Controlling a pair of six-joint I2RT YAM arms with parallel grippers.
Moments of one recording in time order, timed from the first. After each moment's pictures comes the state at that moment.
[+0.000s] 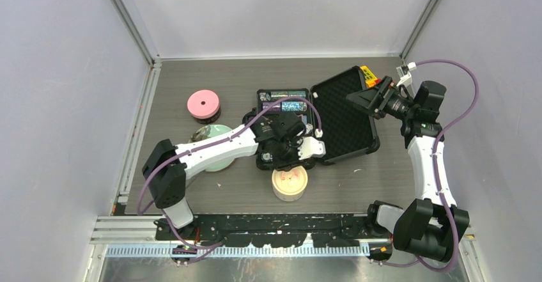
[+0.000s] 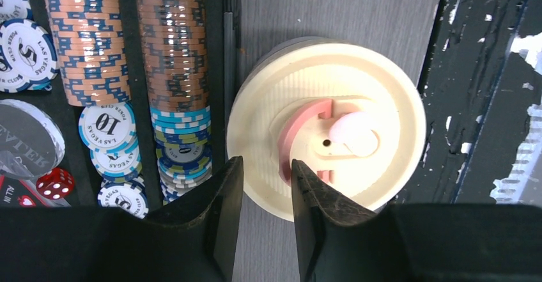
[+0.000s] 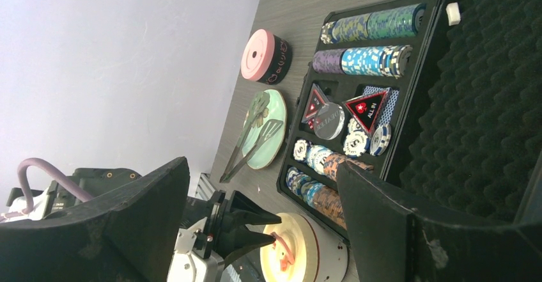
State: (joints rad) left arm -1.02 1.68 1.39 -0.79 0.24 0.44; right arm -0.29 1.12 0.90 -0.11 -1.07 0.69
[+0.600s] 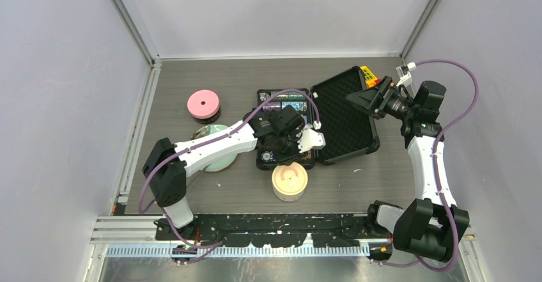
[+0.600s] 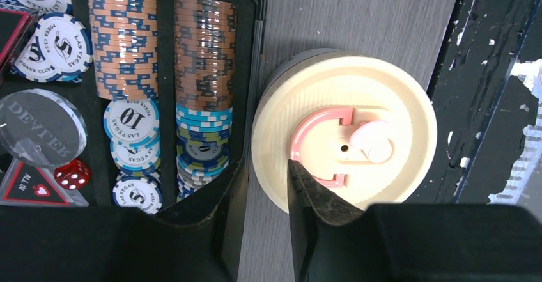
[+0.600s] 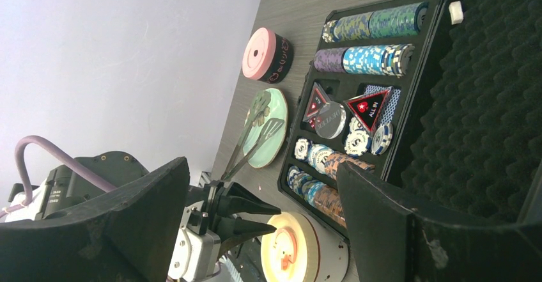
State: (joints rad) left arm -0.99 1.70 1.42 -0.79 0.24 0.40; right arm -0.29 1.12 0.90 -0.11 -1.08 0.69
